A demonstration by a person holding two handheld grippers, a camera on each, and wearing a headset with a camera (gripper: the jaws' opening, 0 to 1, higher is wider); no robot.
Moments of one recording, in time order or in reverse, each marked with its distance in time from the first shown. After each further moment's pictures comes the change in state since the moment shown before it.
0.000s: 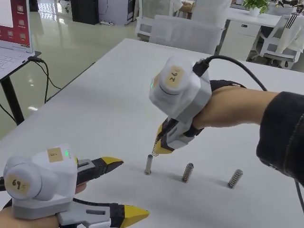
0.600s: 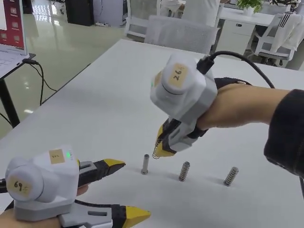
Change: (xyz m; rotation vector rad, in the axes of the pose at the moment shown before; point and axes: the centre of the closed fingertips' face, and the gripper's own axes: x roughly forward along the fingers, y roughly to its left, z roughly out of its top) left arm 0.005 -0.007 0.001 0.006 0.004 -0.018; right arm -0.015 0.014 -0.003 -0.017 -0.003 0.006
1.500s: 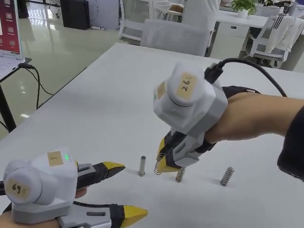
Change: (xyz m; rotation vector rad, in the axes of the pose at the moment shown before) left arm 0.002 -0.004 0.003 0.020 0.008 -0.010; right arm -0.015 0.038 -0.006 -0.017 -0.008 0.044
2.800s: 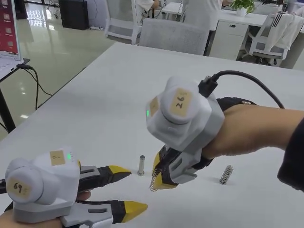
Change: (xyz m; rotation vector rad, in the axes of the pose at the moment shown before) left arm 0.003 -0.006 0.003 0.020 0.014 -0.025; right arm 0.009 0.030 0.002 -0.033 0.000 0.059
